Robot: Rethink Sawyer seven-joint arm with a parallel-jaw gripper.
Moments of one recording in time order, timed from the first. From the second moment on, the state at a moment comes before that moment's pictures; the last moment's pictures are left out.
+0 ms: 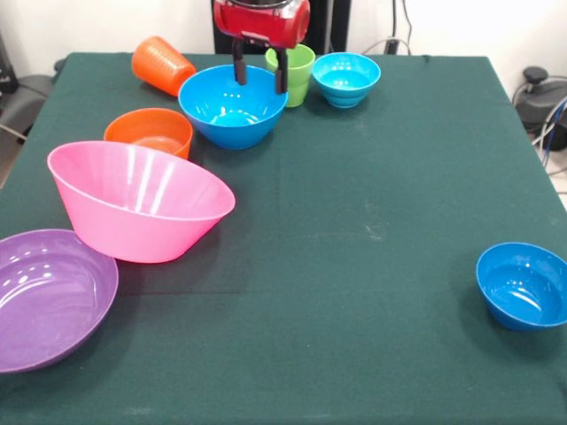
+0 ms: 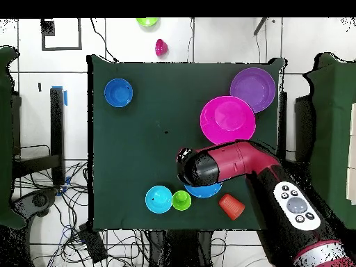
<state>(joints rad) -0.72 -0.75 0.57 1.88 -0.69 0.64 2.46</state>
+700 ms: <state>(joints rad) -0.72 -0.71 0.57 1.88 -0.69 0.64 2.46</state>
